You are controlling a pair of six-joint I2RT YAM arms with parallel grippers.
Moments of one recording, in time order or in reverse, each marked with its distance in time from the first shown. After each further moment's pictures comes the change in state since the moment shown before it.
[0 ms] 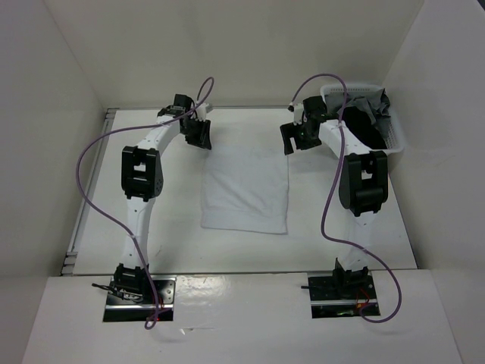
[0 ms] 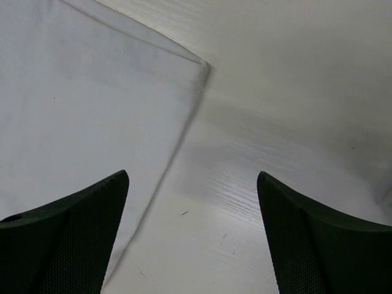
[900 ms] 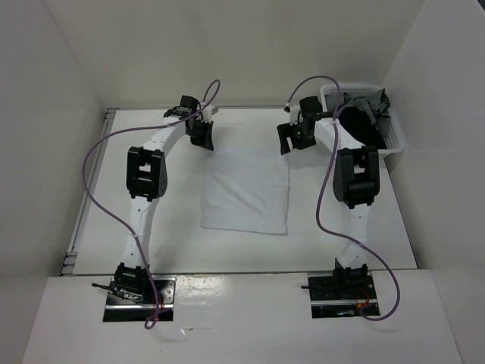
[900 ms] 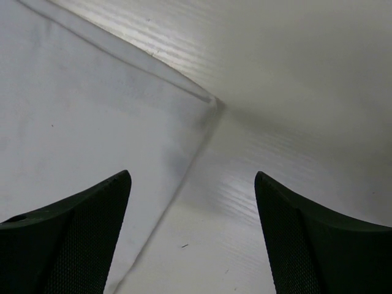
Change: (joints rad) left arm -0.031 0.055 0.052 -0.012 -0.012 -0.003; right arm 0.000 0.118 0.088 -0.007 -0.048 -0.006
